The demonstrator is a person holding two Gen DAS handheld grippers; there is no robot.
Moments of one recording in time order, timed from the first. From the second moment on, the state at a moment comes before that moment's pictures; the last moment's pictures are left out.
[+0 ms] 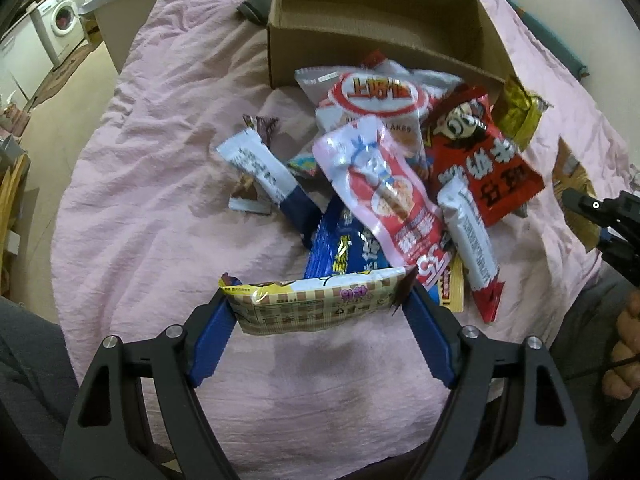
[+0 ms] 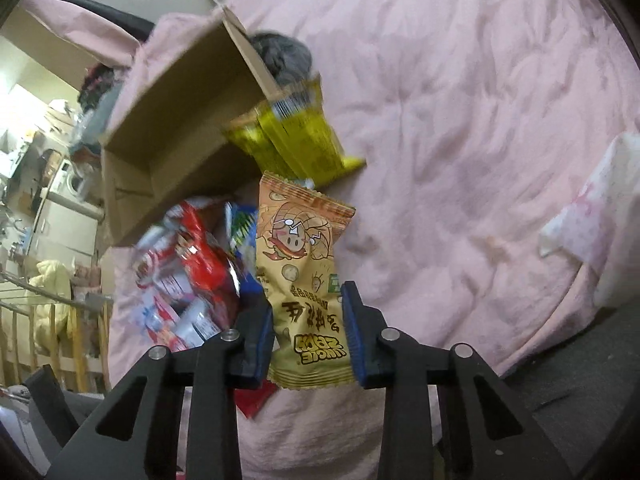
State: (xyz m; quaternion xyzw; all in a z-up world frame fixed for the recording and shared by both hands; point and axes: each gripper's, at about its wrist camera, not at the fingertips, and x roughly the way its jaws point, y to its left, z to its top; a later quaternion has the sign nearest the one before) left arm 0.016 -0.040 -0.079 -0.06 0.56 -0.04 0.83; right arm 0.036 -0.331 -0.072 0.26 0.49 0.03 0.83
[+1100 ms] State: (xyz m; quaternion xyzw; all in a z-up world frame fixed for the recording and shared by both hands) left arm 0.193 -0.040 0.038 -0.02 0.47 -0.04 0.88; right arm 0.181 -0.286 0.001 0.16 0.42 0.10 0.89
